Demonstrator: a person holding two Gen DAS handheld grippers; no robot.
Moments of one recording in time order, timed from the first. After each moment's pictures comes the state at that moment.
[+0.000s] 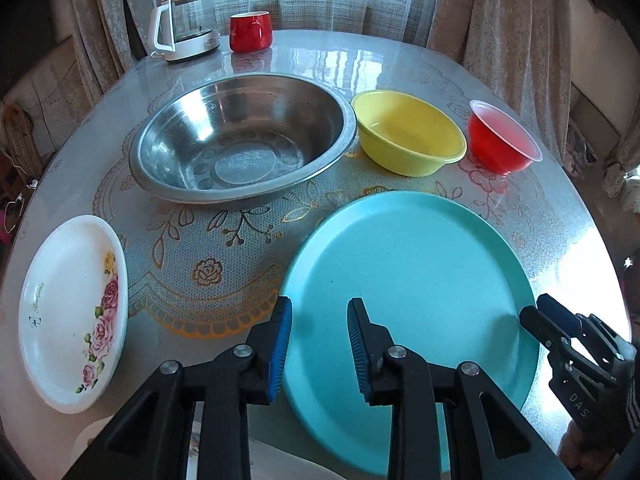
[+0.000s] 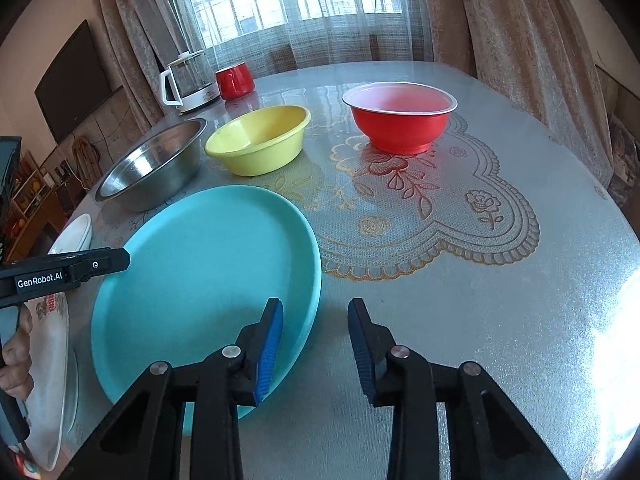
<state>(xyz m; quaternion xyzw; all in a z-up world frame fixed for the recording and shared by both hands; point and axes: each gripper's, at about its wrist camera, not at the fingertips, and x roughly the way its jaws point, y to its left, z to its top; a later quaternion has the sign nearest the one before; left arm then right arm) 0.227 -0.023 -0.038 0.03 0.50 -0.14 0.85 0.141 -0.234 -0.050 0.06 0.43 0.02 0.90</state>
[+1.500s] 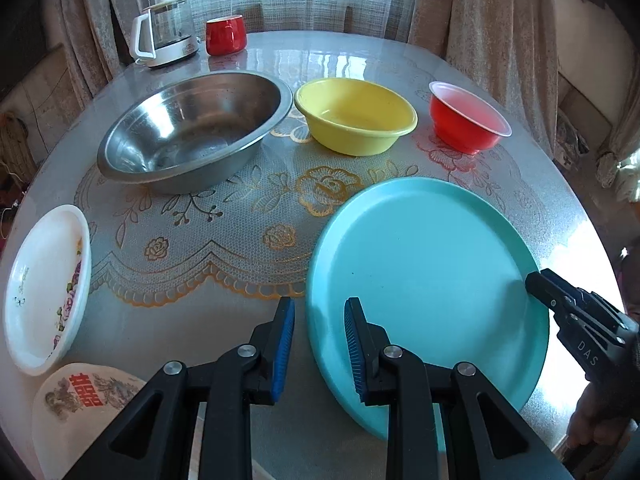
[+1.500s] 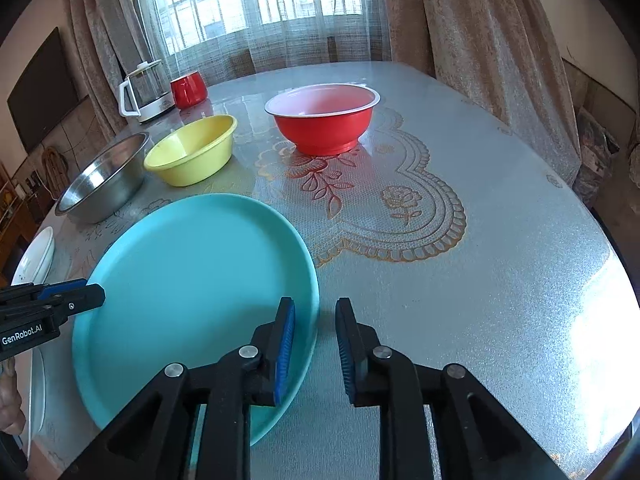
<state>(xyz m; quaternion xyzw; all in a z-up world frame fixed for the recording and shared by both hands) 0.191 -0.054 -0.035 0.03 0.48 -0.14 0.86 0.130 -0.285 -0.048 0.09 0.43 -0.04 0.90</state>
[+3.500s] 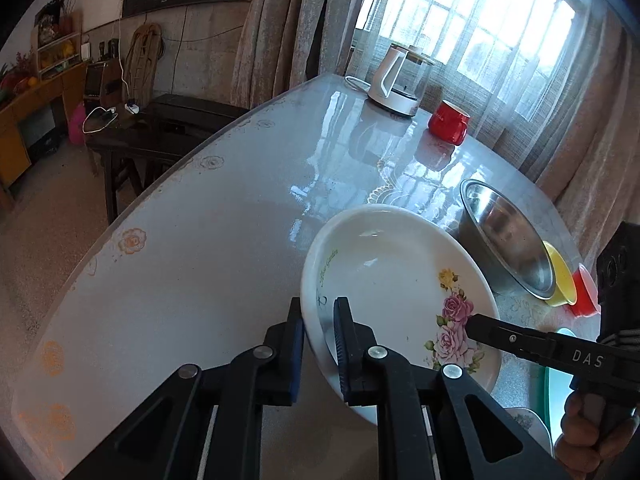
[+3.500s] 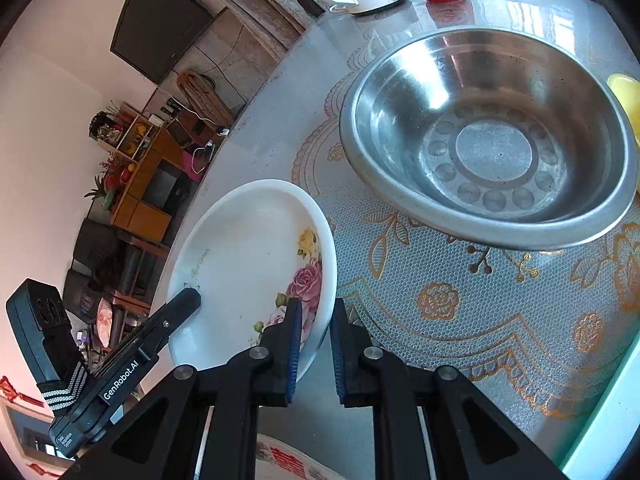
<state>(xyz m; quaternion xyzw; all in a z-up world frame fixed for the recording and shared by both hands) 0.204 0.218 -0.029 -0.15 0.41 0.02 0.90 0.272 -0.001 -0.043 0.16 0.54 0.27 0.78</state>
